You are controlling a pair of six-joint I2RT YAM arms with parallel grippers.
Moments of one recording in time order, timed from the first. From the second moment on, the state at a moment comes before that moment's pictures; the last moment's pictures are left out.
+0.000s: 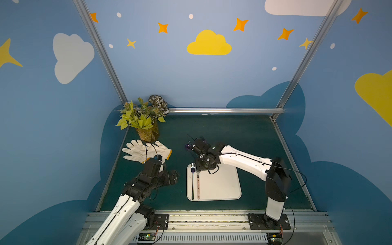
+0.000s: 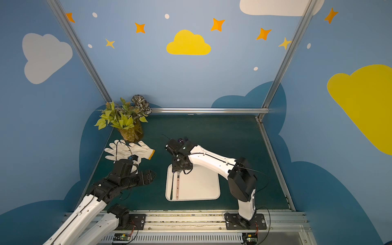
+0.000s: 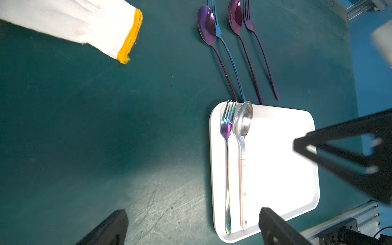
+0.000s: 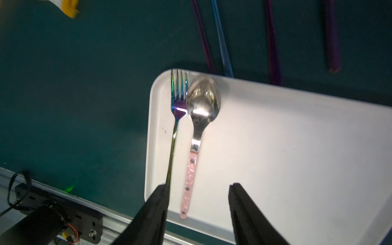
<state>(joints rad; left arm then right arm) -0.37 0.68 0.59 -0.79 0.15 -0.55 0.95 1.84 1.59 -0.98 0.00 0.69</state>
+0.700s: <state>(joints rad) -0.37 0.69 0.59 -0.79 0.15 -0.55 0.68 2.35 2.11 -1.05 -0.05 0.07</state>
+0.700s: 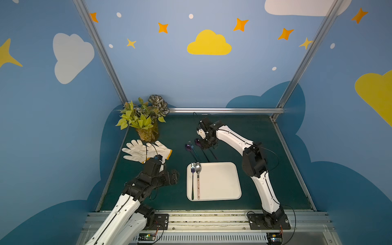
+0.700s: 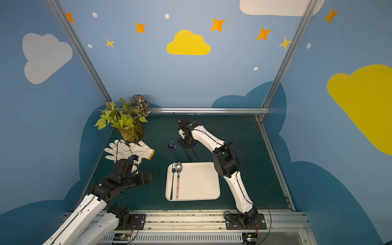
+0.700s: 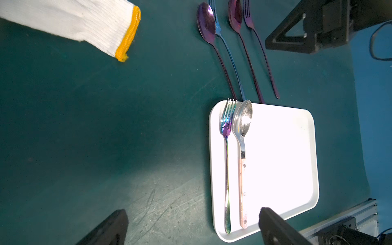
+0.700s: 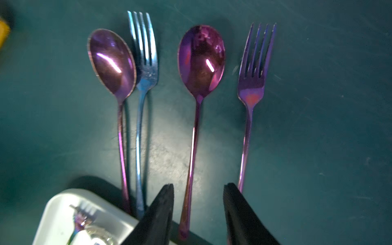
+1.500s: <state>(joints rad) -0.37 0.71 0.58 -0.79 0.12 -0.55 0.60 2.52 2.26 -1.07 -0.09 0.01</state>
